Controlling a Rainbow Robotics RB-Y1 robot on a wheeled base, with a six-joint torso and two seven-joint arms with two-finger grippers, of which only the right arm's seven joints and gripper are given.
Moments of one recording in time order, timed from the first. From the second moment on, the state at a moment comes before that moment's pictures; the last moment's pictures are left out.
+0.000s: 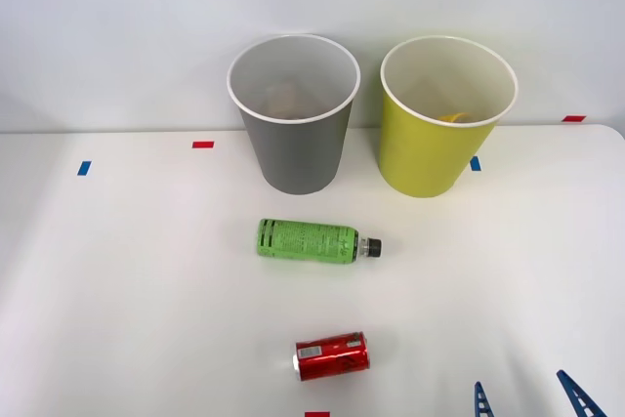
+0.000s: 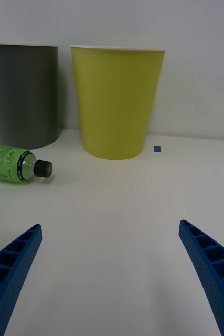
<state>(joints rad) 1.07 -0.07 0.09 -1.95 0.43 -0.76 1.18</state>
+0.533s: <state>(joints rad) 1.07 -0.07 0.09 -1.95 0.43 -0.76 1.18</state>
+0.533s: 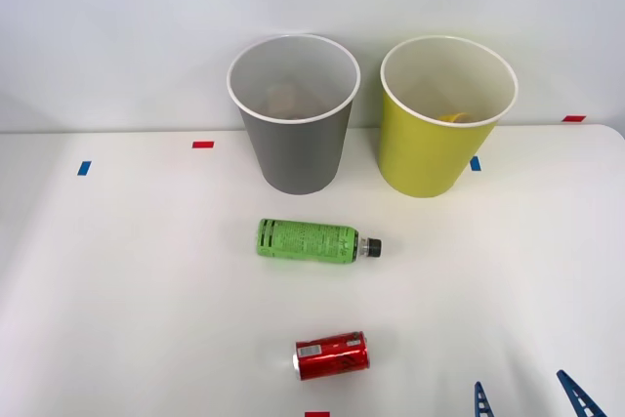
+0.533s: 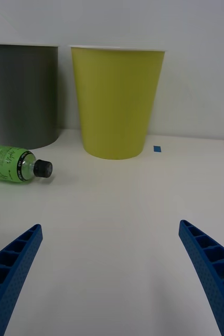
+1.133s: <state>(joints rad) 1.04 -0.11 0.10 -1.93 0.41 -0.75 1.20</state>
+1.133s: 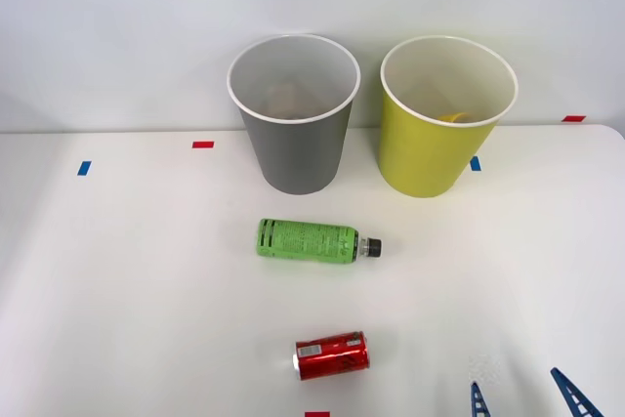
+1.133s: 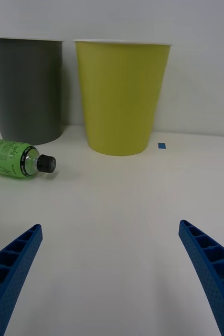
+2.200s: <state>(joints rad) 0.77 -0.68 0.39 -2.60 0.23 0.72 1.16</state>
